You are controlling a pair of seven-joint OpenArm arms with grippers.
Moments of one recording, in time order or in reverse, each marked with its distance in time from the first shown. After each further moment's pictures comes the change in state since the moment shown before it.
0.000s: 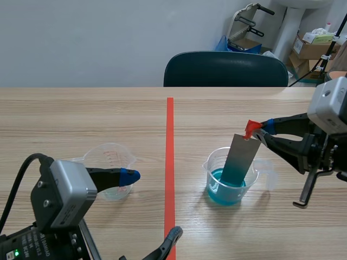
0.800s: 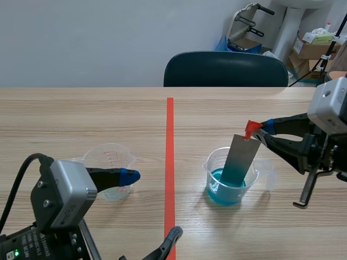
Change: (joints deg) left arm 0.0 0.0 0.0 0.0 0.0 0.0 0.0; right arm 0.0 0.0 0.0 0.0 -0.2 0.0 0.3
